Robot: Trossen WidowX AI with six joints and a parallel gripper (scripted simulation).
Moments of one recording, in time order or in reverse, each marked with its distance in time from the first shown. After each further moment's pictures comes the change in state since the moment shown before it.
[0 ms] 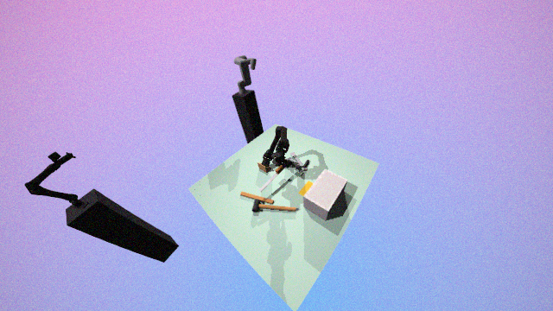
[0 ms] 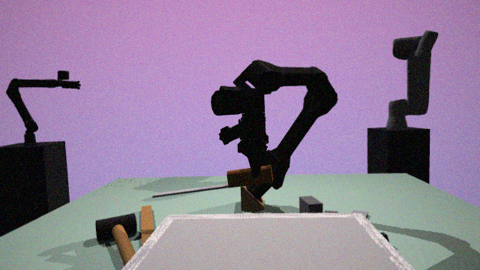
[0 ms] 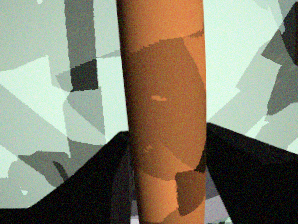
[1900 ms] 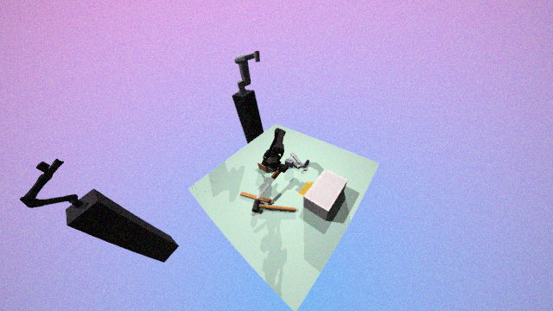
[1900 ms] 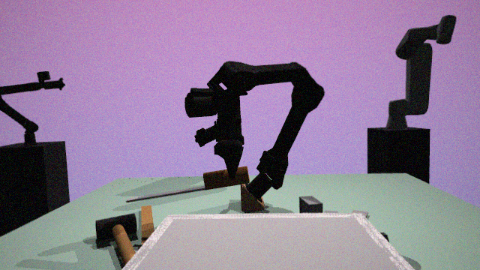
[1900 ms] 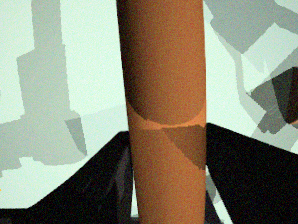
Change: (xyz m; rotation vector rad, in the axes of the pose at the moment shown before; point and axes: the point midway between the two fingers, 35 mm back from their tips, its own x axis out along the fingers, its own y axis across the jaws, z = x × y) arm 0.000 0.007 0.058 -0.088 0.002 -0.009
